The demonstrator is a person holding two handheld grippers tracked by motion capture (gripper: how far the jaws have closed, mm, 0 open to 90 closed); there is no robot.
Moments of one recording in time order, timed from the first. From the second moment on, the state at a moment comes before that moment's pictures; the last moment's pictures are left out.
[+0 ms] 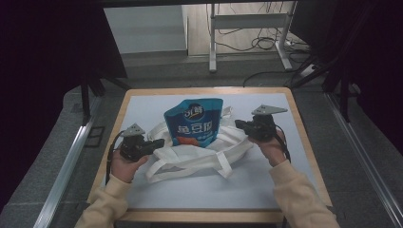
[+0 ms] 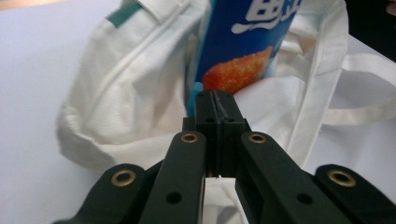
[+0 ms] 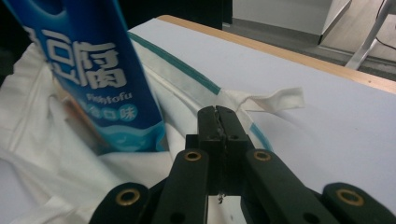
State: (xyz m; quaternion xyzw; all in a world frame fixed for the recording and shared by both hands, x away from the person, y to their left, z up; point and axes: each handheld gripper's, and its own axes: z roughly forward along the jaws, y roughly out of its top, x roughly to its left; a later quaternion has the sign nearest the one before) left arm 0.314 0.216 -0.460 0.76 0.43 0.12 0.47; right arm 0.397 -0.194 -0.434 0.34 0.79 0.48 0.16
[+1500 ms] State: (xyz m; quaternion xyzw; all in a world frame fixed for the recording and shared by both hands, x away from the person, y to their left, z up) left arm 0.296 0.268 -0.509 0.73 0.52 0.16 0.42; right arm 0.350 -0.290 -0.500 0.39 0.78 0.45 0.17
